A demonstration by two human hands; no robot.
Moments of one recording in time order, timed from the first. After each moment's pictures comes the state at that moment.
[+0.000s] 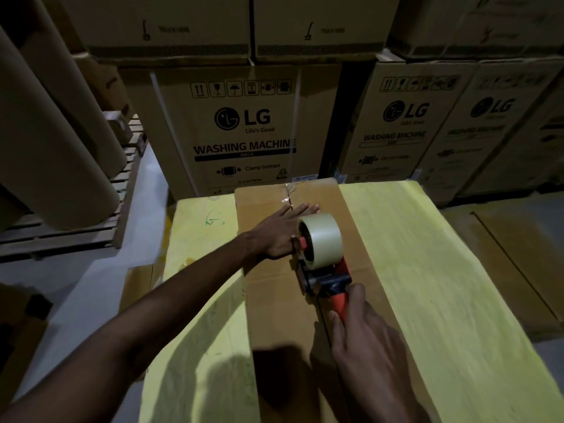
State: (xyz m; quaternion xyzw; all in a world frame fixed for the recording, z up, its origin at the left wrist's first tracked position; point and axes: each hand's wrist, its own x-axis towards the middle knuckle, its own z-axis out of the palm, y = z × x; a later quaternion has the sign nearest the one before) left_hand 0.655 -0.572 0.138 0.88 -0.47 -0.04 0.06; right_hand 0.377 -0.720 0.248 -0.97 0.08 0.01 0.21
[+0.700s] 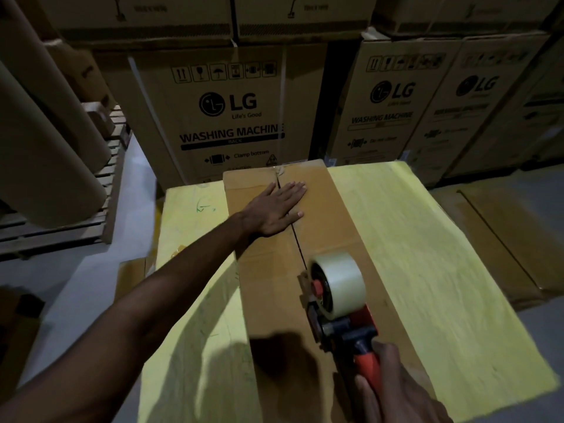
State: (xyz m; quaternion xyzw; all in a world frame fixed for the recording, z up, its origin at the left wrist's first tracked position) left_hand 0.665 -0.578 0.129 0.91 -0.41 -0.05 0.05; right_hand 0.276 -0.736 0.239 -0.98 0.09 0.01 0.18
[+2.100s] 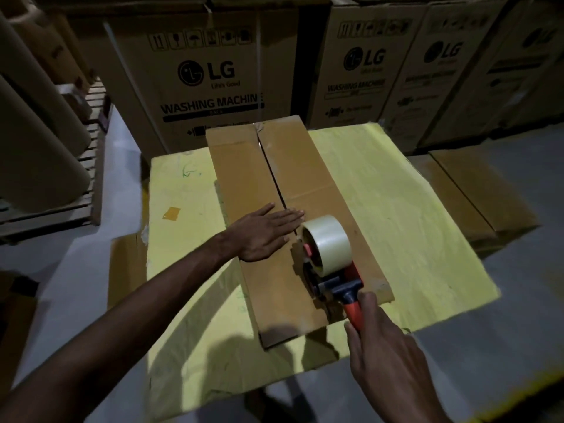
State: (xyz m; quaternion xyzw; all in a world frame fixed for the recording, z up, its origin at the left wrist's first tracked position) left_hand 0.462 -0.563 0.109 0.84 -0.53 -0.06 0.03; right_hand 0.169 -0.747 0.213 -0.97 0.13 0.08 0.17
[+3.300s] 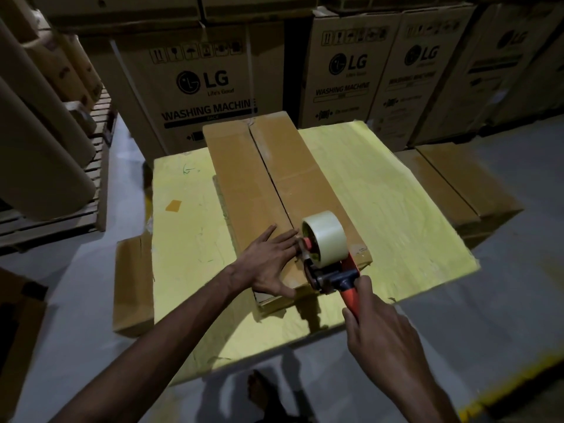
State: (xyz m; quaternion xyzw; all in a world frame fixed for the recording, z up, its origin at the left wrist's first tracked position) left_hand 0.328 -0.586 0.098 0.86 -0.51 -0.05 0.02; right_hand 0.099 -0.759 0.224 -0.97 0.13 0.06 0.20
